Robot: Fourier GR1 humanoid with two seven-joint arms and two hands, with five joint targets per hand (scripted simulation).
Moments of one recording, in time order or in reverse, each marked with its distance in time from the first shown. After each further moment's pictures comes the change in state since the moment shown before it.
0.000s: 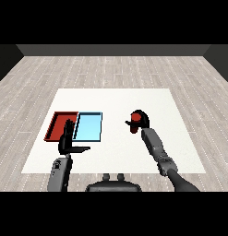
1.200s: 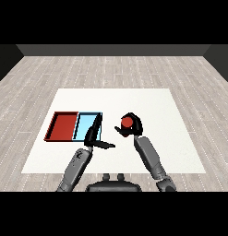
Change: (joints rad) left arm -0.229 -0.034 -0.373 0.109 0.025 0.226 0.169; right arm 0.329 0.087 0.368 -0.747 -0.077 -0.250 0.253
